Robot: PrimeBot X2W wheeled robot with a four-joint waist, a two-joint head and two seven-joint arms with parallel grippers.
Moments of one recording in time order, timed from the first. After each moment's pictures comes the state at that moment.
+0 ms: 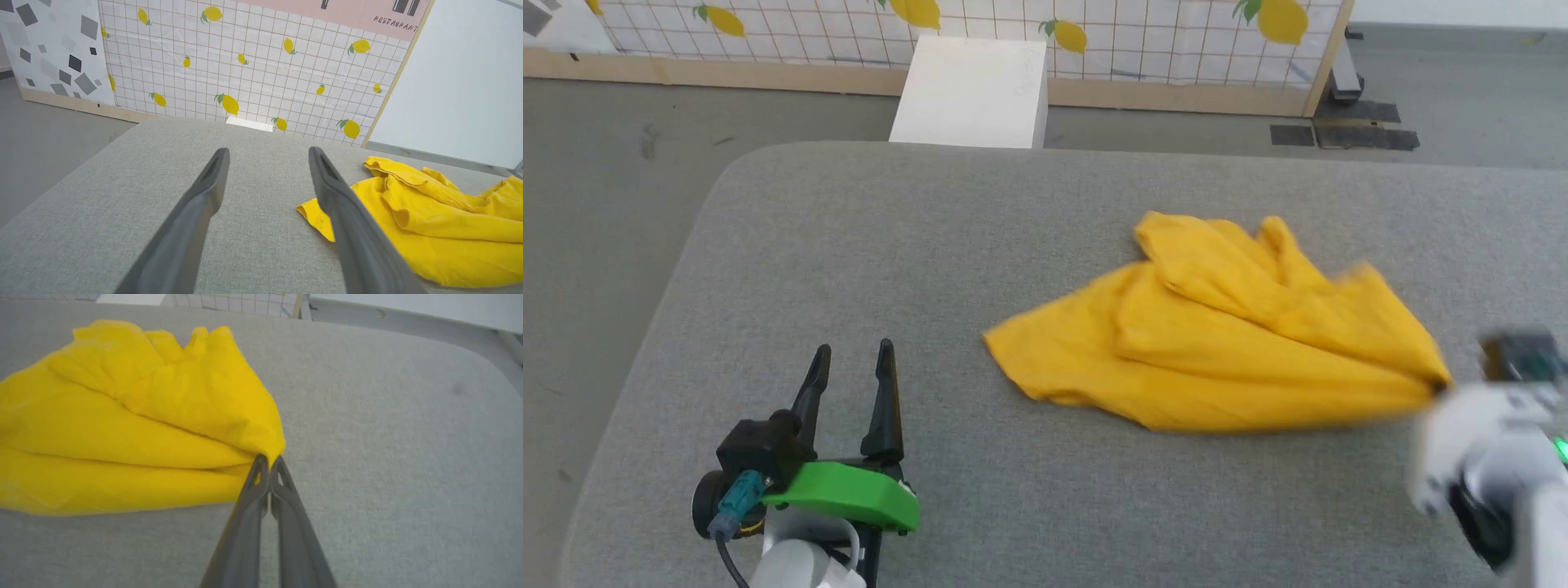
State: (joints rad) left arm -0.09 0.06 -0.08 0.15 -0.27 -0.04 -0.26; right arm -0.20 -0.05 -0.27 0.19 -0.09 0.13 0.46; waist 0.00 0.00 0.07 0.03
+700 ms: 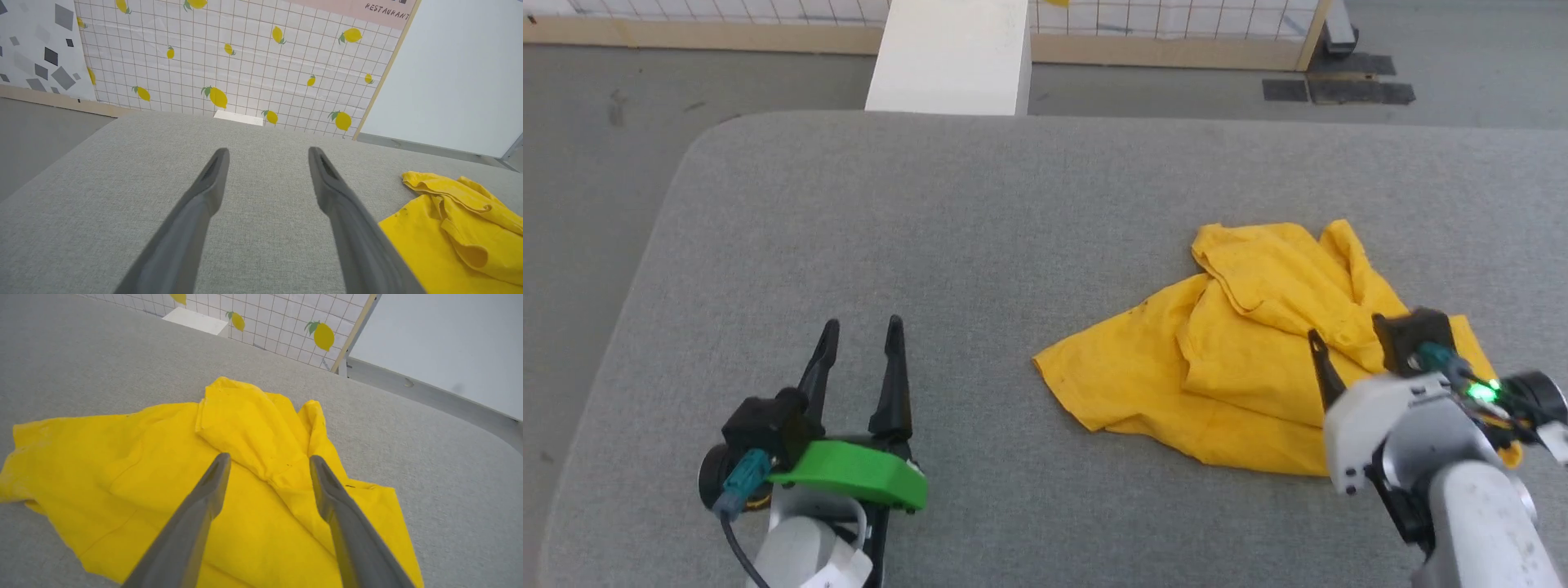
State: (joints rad) left arm -0.12 0.05 -0.09 0.15 -0.27 -0.05 -0.26; right arm -0.16 -0.08 -0.03 0.07 -0.12 0.13 0.31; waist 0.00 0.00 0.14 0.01
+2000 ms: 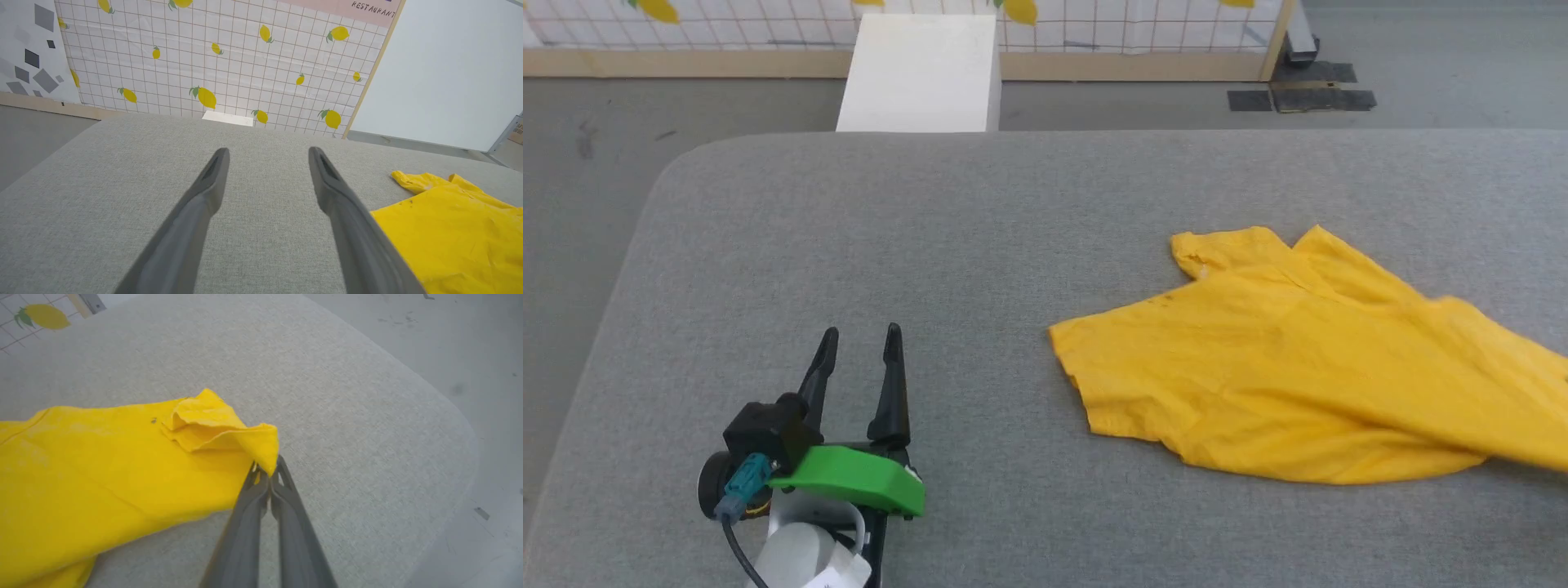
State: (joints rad) left arm -0.12 0.05 -0.09 0.17 -0.26 -0.05 -0.26; right arm -0.26 -0.05 -0.93 0.31 -0.13 0.13 0.34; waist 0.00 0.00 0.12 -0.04
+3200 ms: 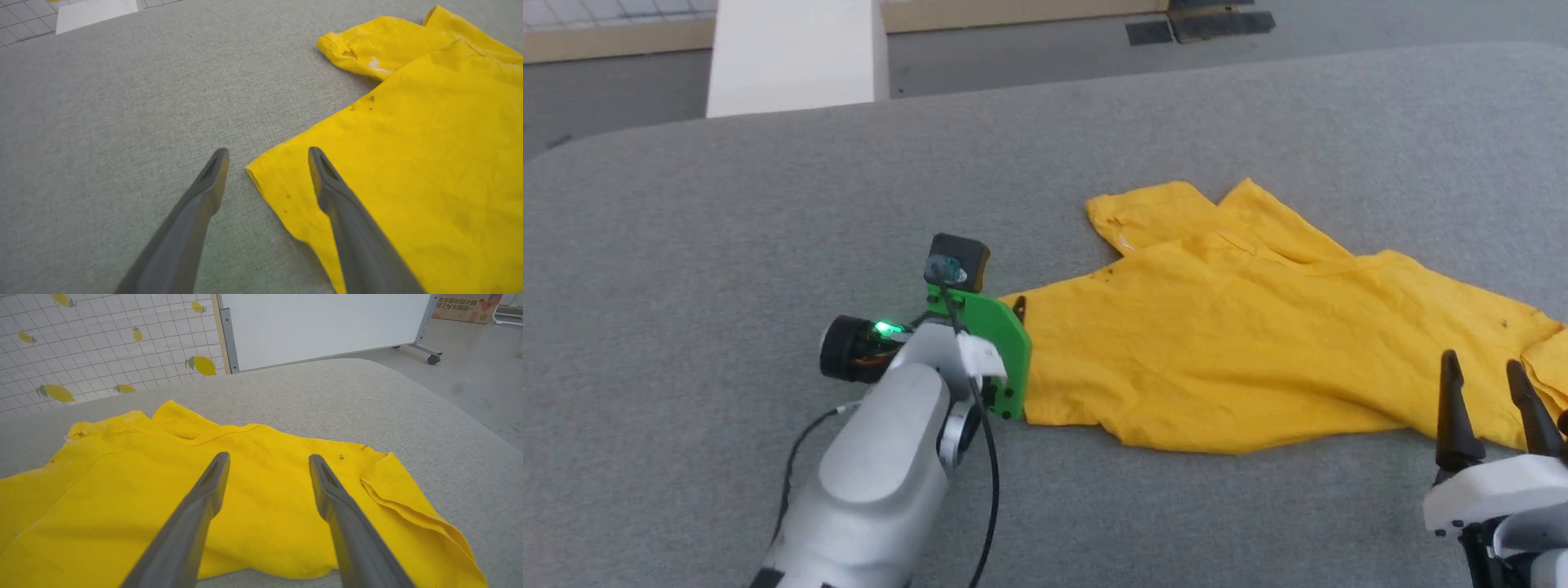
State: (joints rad) left arm -0.60 0.06 -0.46 0.58 -0.31 0.09 0.28; right arm -0.03 -0.05 -0.29 0.12 0.14 0.13 -0.09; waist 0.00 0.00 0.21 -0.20
